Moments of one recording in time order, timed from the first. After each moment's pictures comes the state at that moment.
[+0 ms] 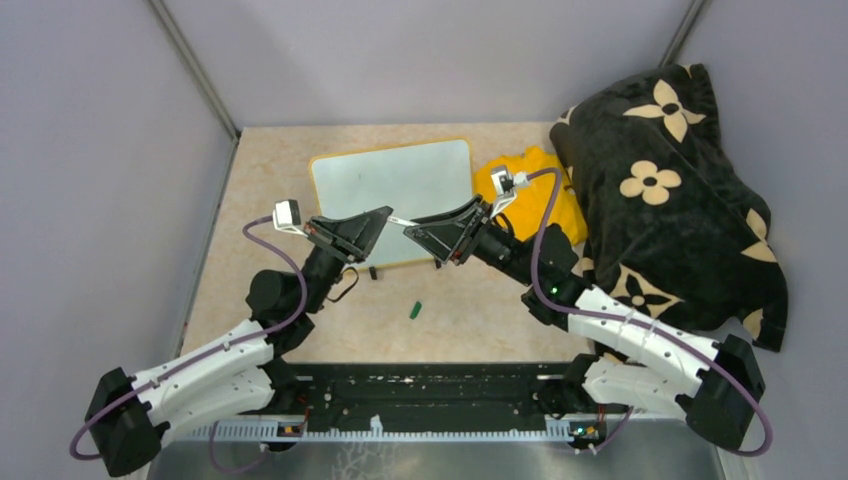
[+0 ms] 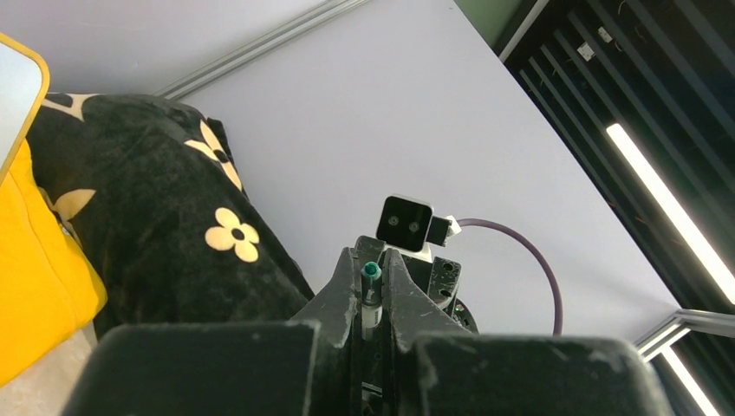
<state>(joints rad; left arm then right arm) -0.86 0.84 0.46 0.92 -0.20 -1.19 0.88 1.00 0.73 0.64 -0.24 0.82</state>
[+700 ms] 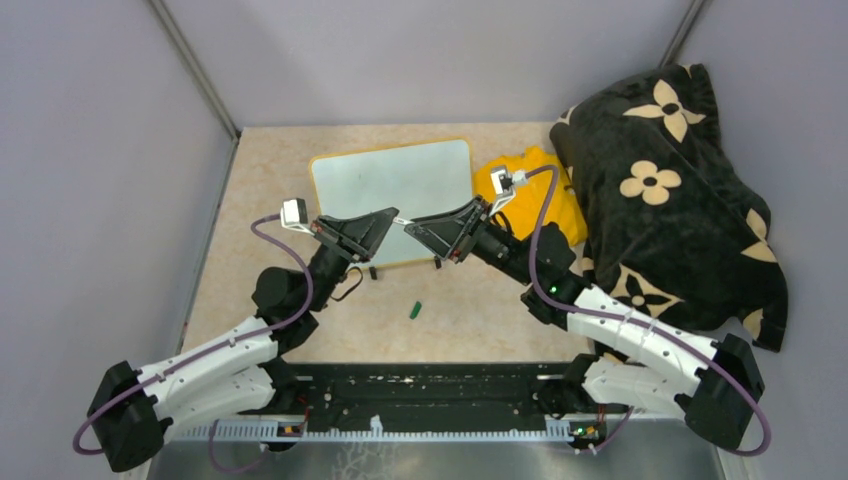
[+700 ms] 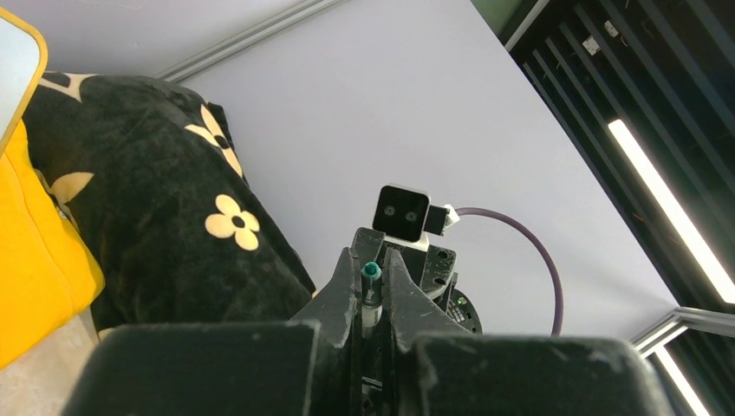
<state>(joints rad) -0.86 0.88 0.46 0.94 -0.18 -1.22 0.87 1.01 0.73 0.62 -0.21 0.84</state>
